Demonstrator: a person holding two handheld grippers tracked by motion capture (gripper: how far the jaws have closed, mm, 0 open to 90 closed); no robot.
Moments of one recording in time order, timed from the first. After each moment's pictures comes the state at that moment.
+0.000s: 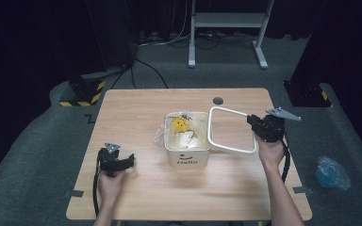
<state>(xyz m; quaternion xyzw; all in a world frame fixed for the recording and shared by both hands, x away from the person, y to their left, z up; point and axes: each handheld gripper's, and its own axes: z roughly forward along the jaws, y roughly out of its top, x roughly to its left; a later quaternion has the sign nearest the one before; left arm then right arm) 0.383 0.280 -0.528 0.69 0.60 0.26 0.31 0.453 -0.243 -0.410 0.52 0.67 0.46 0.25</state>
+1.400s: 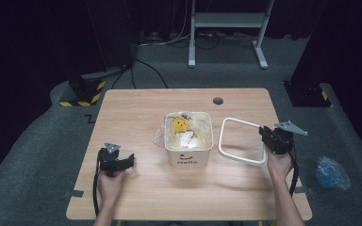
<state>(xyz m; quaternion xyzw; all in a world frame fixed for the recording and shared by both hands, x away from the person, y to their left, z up) 0.383 0.280 -0.528 0.69 0.60 0.26 0.31 0.440 -0.280 -0.456 0.55 0.66 0.42 0.29</state>
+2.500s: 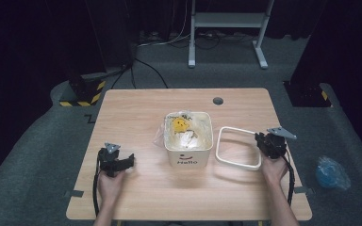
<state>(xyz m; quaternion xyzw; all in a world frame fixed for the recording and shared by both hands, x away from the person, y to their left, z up) 0.383 0.280 -0.528 0.69 0.60 0.26 0.30 0.447 -0.272 -0.492 0.55 0.68 0.38 0.29</state>
